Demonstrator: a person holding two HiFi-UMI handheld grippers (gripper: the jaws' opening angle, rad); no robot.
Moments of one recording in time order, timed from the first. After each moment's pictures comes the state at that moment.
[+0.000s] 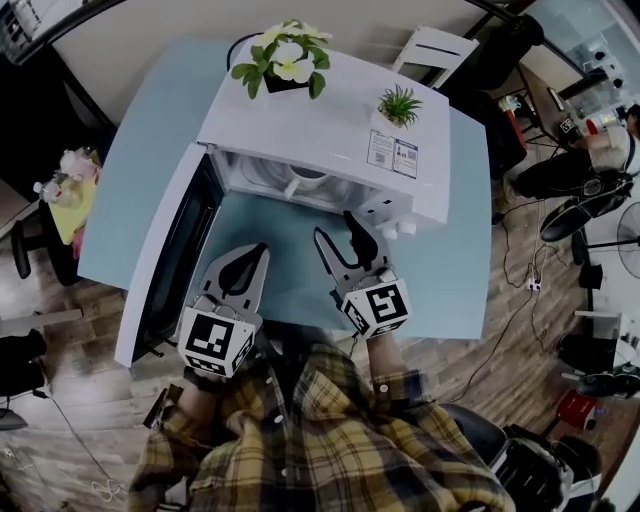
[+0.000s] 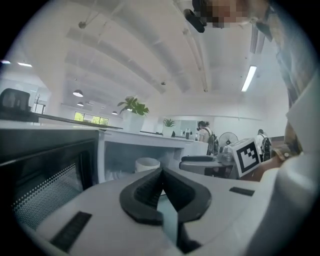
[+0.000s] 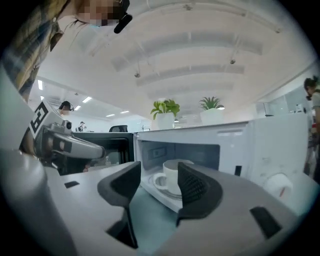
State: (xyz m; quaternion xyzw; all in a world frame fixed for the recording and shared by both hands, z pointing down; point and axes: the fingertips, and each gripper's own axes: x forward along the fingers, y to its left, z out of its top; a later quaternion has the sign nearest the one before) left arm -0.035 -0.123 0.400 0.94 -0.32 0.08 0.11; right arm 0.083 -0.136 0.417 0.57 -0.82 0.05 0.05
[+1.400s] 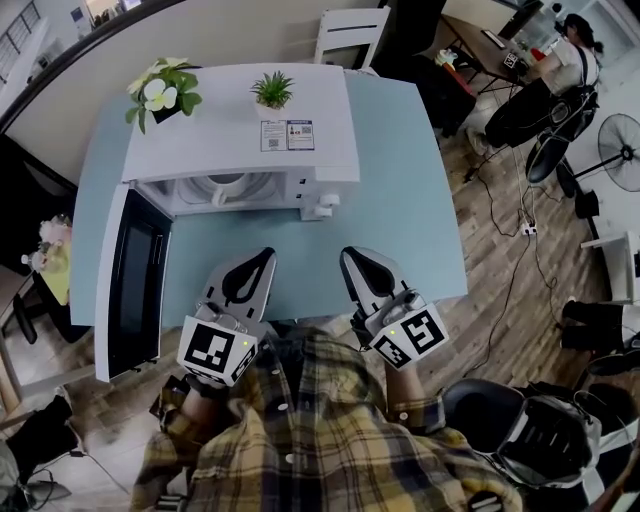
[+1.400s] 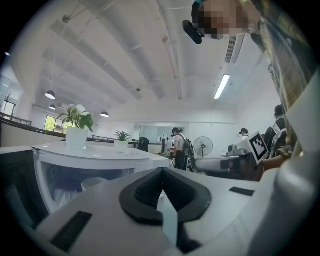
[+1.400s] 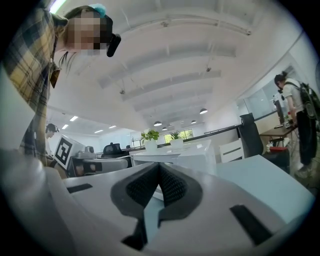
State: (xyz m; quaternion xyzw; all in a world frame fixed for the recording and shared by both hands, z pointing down) left arm 0.084 -0.049 0.340 0.98 -0.19 0.04 0.06; right arm 0.184 0.007 0.341 0.62 -0.78 0.08 -0.05
